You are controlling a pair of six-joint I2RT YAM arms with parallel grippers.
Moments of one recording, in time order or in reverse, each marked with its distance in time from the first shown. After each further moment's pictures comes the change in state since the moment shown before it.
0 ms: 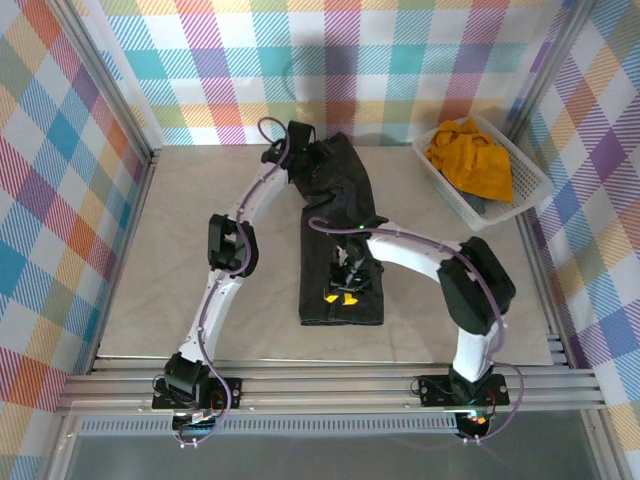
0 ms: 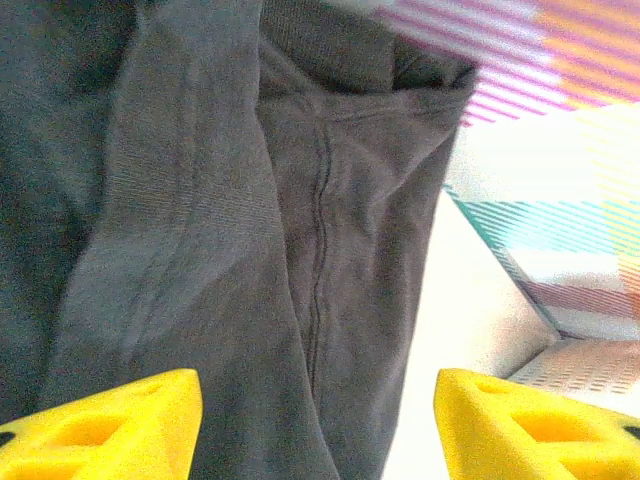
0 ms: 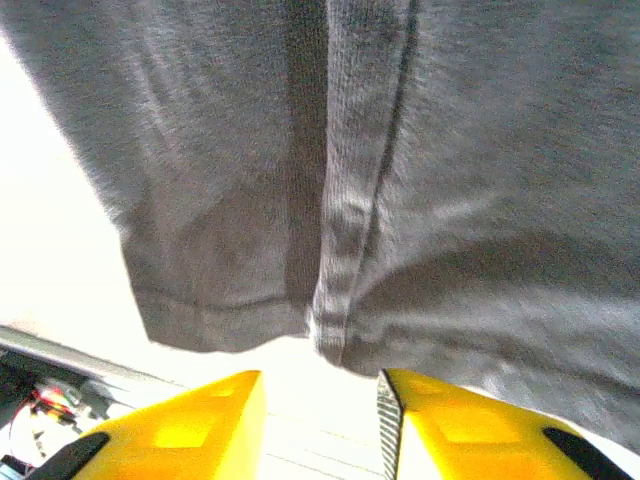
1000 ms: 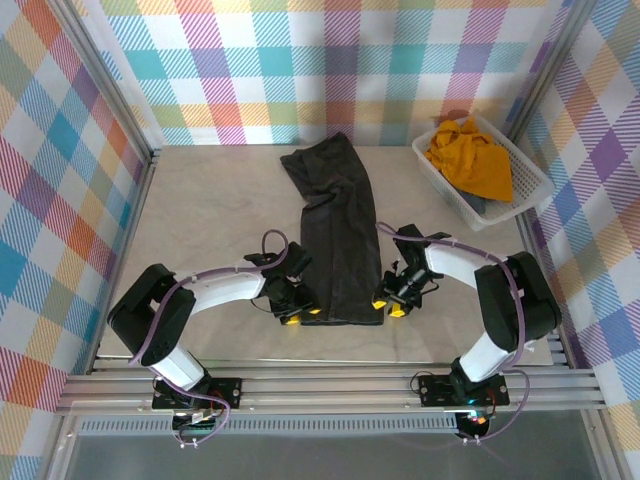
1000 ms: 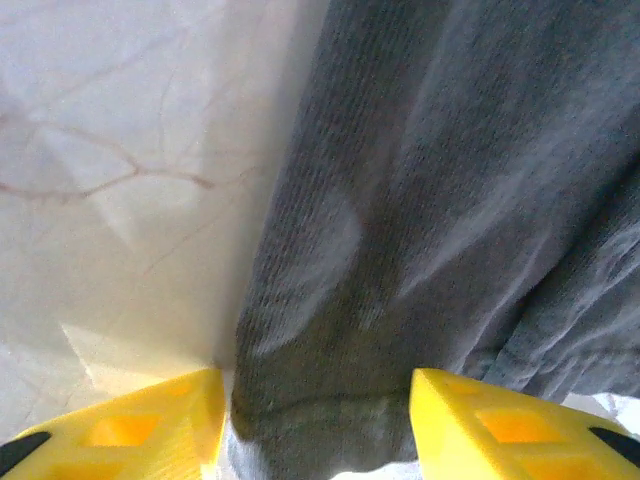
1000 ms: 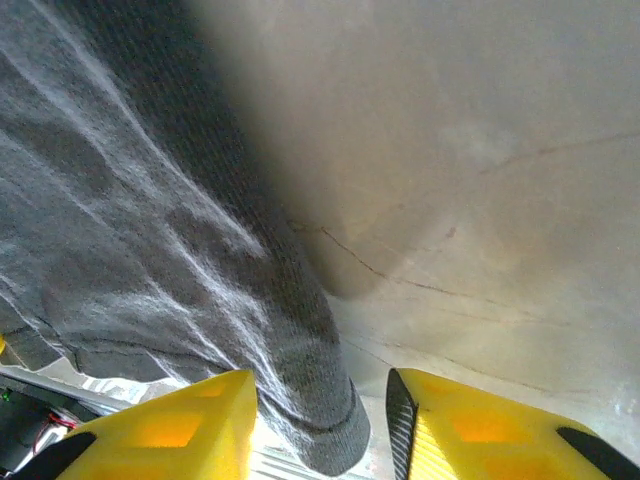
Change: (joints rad) left arm -0.376 -1.061 -1.795 0.161 0.181 -0.004; right arm -0.333 -0.171 -0.433 0.148 -0.103 -0.090
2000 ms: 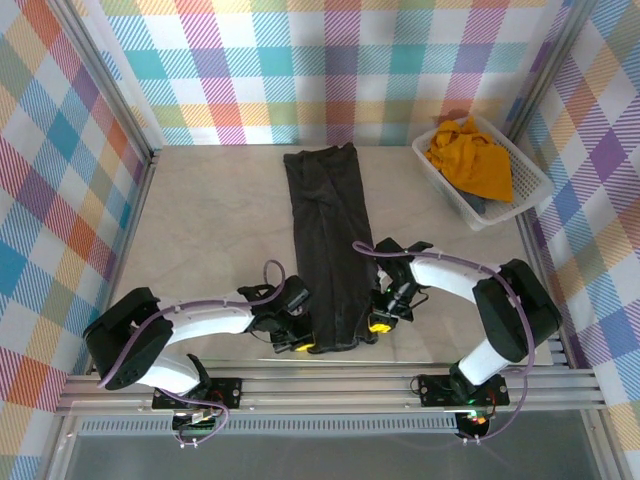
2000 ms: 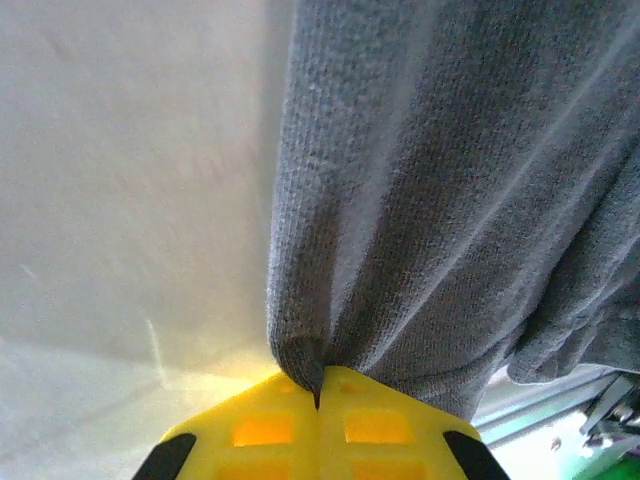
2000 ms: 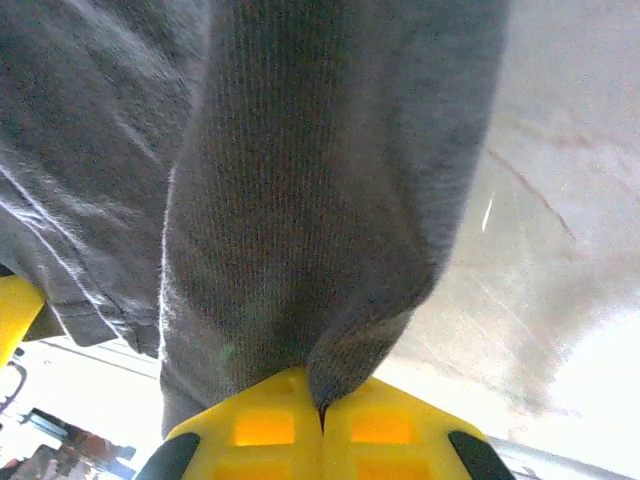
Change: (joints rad) left arm -0.201 -0.179 -0.240 0.150 0.064 -0.145; right arm 0.188 -0.050 -0.011 -0.112 -0.012 -0.023
